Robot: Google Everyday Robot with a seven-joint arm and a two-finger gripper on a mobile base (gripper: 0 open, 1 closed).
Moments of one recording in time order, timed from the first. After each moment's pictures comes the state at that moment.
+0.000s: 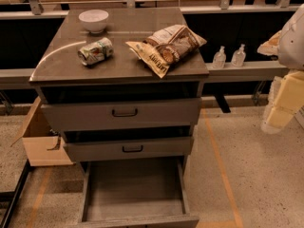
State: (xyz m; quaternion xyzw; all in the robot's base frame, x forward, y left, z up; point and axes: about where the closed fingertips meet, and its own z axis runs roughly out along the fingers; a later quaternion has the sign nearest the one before) arm 0.438 -0.217 0.976 -0.60 0.78 -0.03 0.16
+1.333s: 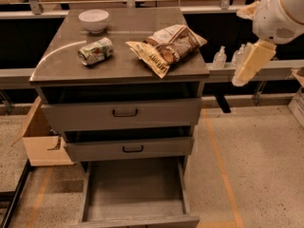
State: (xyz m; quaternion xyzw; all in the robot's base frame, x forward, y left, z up) arm 0.574 -0.209 0.986 -0.63 0.72 -0.07 0.30
